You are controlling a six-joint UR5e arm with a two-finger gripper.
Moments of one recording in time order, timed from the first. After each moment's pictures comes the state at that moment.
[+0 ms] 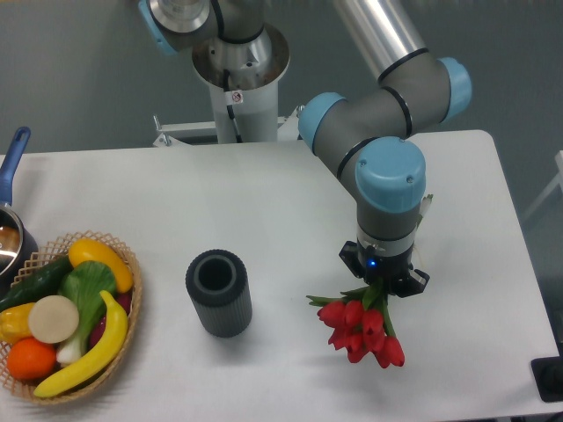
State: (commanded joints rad) arm 2.51 -2.05 -1.41 -1.10 1.61 1.06
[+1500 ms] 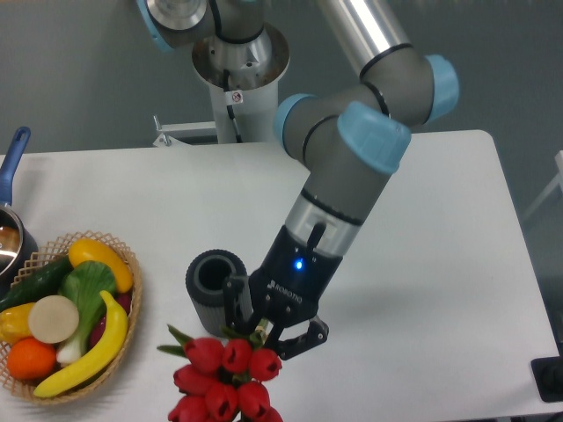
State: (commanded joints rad) arm 2.49 -2.01 -1.30 -0.72 0.66 0.57
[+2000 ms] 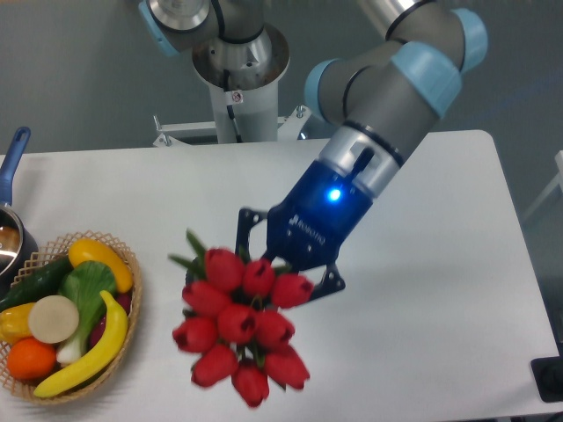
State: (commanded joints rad) arm 2.61 -1.91 -1.45 -0.72 0.29 0.56
